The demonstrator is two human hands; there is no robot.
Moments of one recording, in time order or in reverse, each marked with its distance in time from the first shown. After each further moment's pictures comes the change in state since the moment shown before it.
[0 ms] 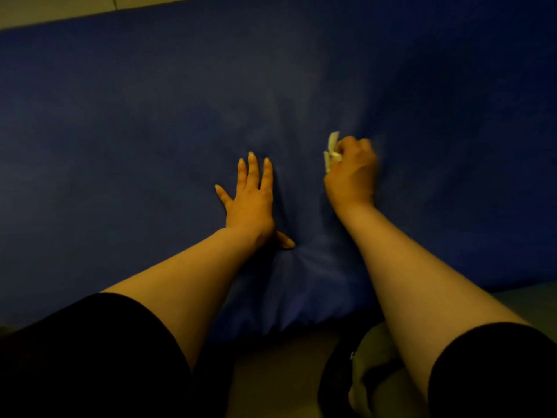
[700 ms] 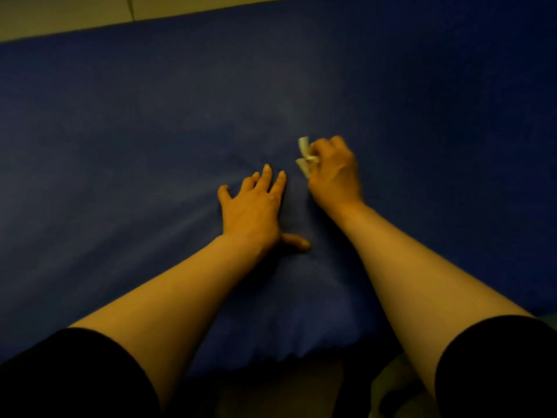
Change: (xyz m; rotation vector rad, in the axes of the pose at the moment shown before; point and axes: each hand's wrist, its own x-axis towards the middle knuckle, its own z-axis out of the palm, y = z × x) left_hand -0.001 -0.014 -0.020 0.214 0.125 0.059; right_hand 0.014 -0.032 0.032 0.049 -0.089 -0.270
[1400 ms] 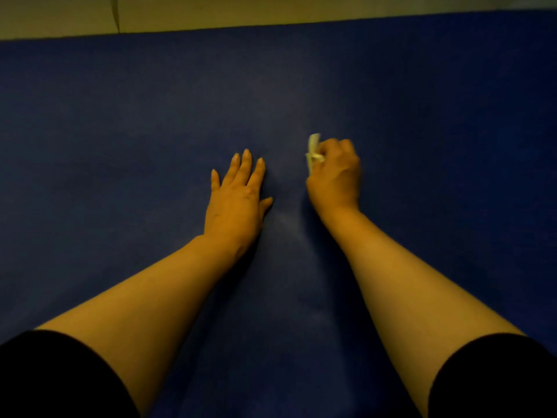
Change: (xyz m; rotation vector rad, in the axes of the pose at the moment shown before) left_hand 0.074 -0.045 -0.004 -0.211 0.208 0.010; right_hand 0.056 -0.011 0.016 -0.073 0.099 0.192
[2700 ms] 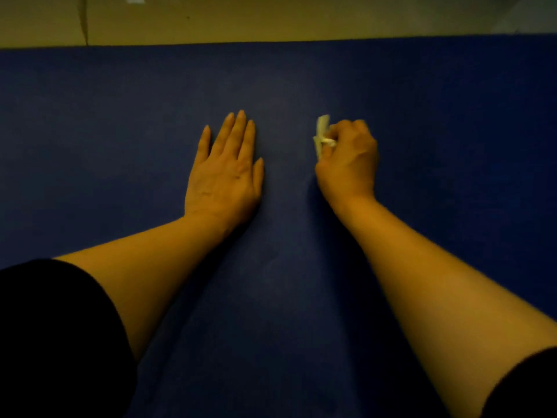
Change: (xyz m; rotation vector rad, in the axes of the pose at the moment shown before) left_hand 0.107 -0.025 -0.015 0.110 0.290 0.115; right_hand 0.089 -0.003 0.022 -0.023 0.081 -0.064
